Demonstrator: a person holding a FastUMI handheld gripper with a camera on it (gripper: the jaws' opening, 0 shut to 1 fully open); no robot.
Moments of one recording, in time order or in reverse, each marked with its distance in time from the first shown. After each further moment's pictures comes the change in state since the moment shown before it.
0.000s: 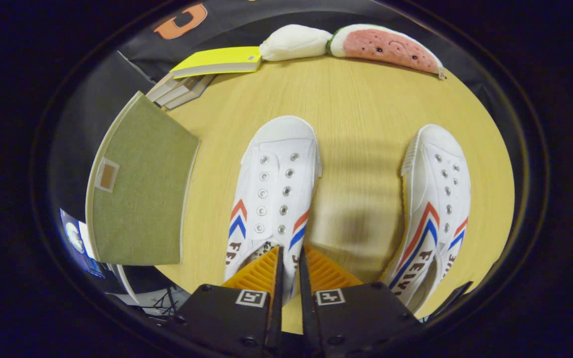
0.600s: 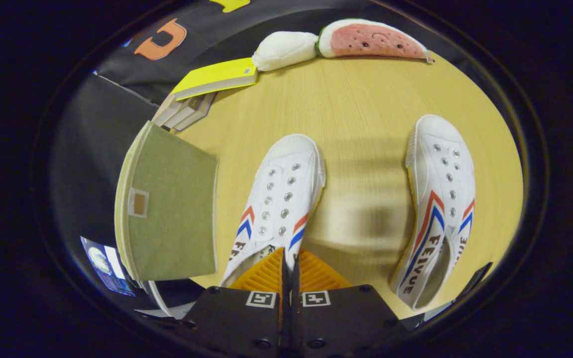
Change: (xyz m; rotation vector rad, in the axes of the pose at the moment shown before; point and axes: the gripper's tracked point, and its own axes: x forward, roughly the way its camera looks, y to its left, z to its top) arm -0.030 0.036 0.005 0.165 -0.022 0.188
